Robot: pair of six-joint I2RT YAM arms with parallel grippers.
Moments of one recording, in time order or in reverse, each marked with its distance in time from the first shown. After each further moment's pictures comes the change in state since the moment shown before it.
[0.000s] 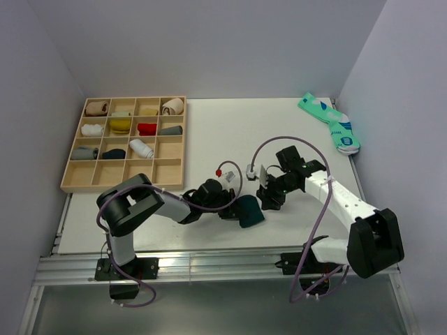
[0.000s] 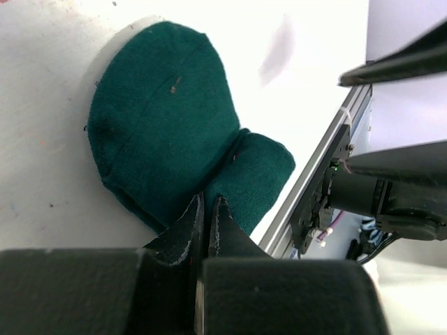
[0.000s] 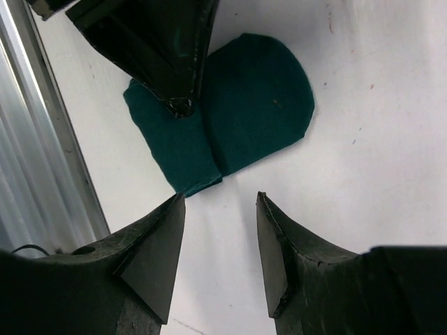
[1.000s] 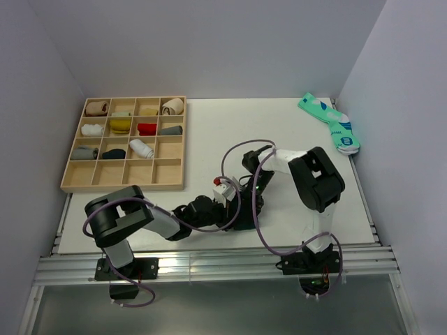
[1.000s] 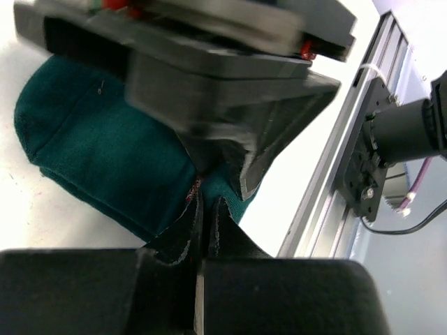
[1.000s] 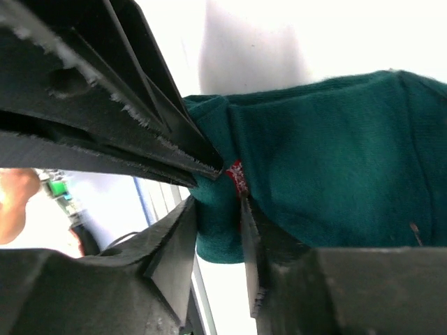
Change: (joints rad) left arm -0.120 -0.126 -0.195 0.238 -0.171 0.372; right arm 0.163 0.694 0.328 -0.302 -0.177 -0.014
